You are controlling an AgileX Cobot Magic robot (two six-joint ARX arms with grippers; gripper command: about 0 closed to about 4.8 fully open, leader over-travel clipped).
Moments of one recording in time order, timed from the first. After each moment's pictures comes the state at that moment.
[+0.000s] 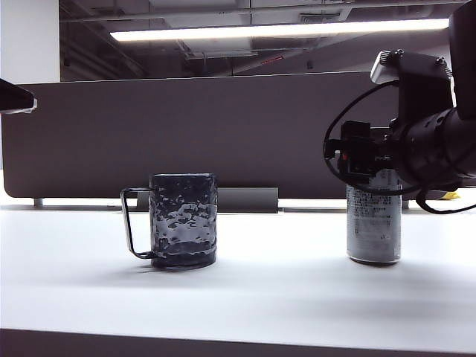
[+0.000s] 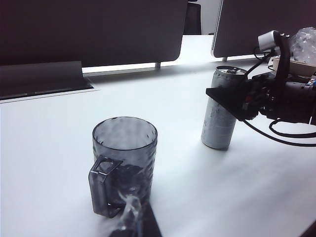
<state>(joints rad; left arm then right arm) -0.52 0.00 0.01 0.00 0.20 -0.03 0.54 1.66 0.33 1.29 0.32 0.12</state>
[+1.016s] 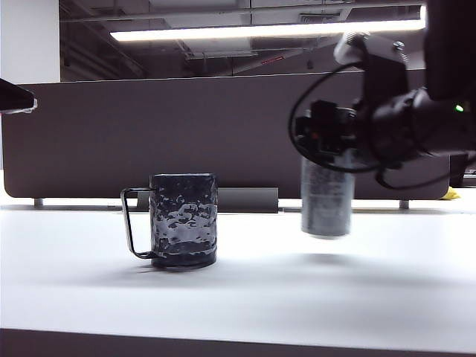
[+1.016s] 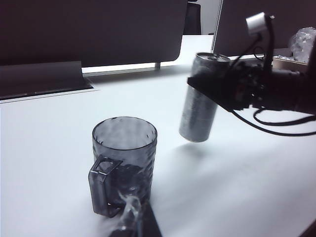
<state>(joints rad) -0.52 0.00 0.01 0.00 0.20 -0.03 0.55 1.66 0.45 1.23 0.08 0.08</state>
